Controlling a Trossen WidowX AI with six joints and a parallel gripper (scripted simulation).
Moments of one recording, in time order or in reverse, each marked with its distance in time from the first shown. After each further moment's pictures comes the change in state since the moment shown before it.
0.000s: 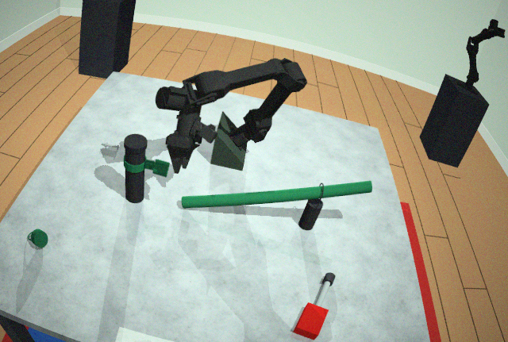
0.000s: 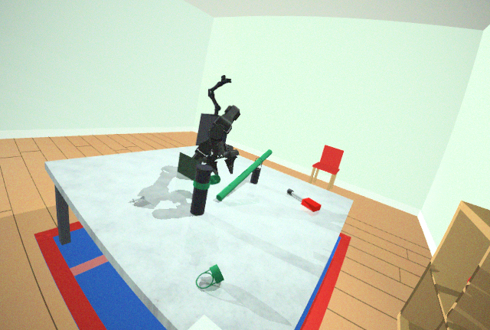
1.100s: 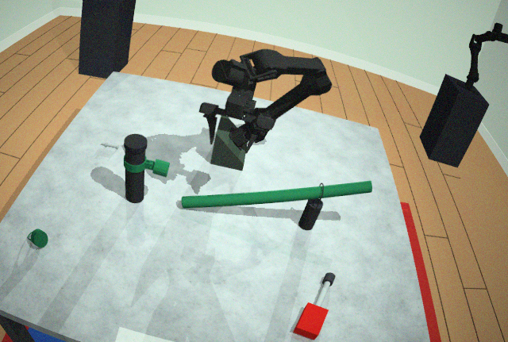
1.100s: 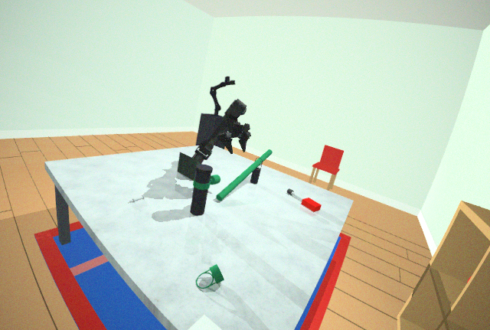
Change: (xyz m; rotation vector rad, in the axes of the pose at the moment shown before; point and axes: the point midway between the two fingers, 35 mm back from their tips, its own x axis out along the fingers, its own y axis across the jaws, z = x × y) arm -0.080 -0.009 0.119 1.601 0.058 -0.045
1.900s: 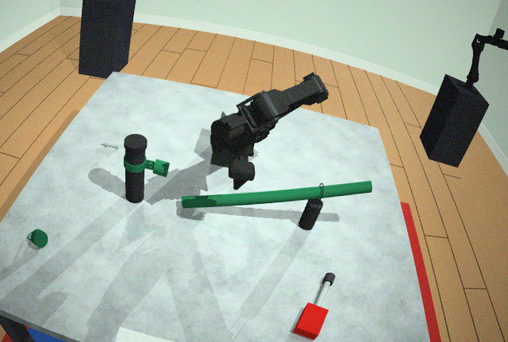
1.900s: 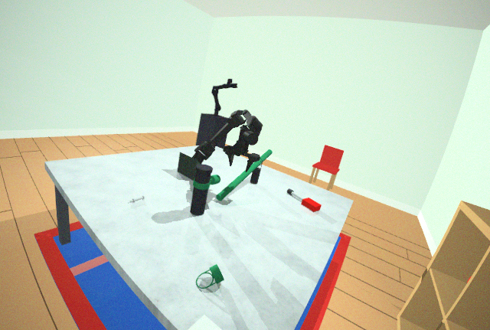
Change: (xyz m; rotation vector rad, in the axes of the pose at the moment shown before) arm 0.081 0.032 -0.032 1.293 0.400 -0.340
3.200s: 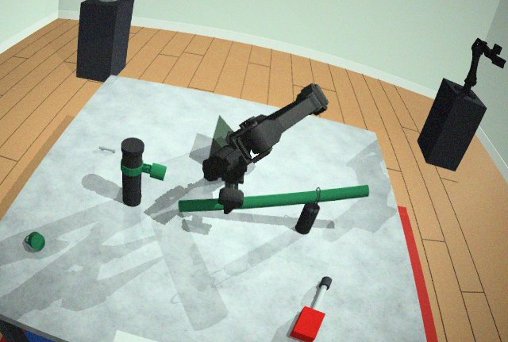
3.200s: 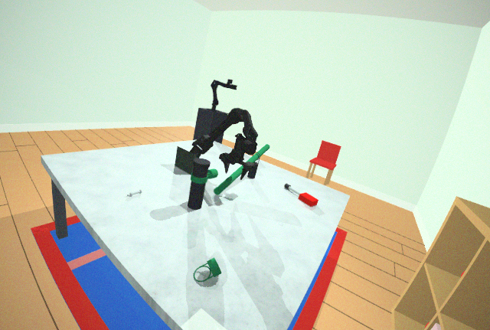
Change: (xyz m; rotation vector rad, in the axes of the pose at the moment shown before) arm 0.072 0.004 0.002 0.045 -0.012 -0.008
